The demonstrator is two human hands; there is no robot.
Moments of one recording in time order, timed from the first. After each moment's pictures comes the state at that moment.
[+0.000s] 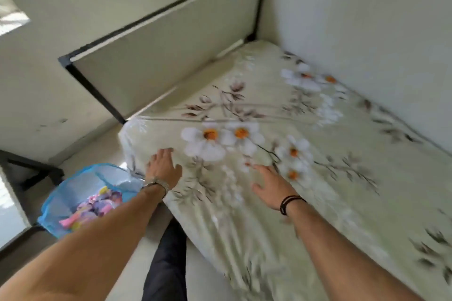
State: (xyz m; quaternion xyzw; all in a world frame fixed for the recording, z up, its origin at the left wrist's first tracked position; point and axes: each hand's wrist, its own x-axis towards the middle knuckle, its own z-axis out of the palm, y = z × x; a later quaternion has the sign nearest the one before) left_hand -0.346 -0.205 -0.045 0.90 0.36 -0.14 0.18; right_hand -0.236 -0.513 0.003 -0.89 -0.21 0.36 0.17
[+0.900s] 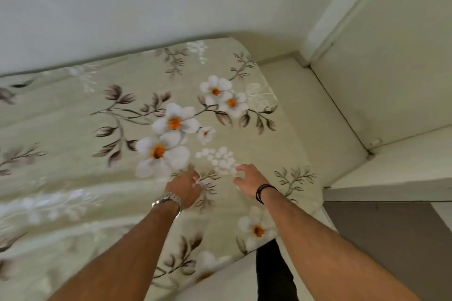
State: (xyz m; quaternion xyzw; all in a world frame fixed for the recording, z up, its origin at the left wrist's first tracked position) left_hand -0.409 -1.097 -0.051 0.86 -0.26 -0.41 0.16; right_hand -0.547 -1.285 -0.012 -0.78 0.41 0.29 0.38
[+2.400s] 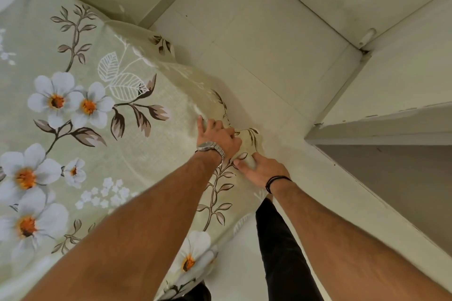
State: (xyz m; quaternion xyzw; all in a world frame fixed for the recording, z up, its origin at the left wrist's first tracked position) left_hand -0.515 -1.496 -0.167 0.74 -0.56 -0.33 -0.16; right_hand -0.686 -1.498 -0.161 -0.65 0.57 0.29 0.41
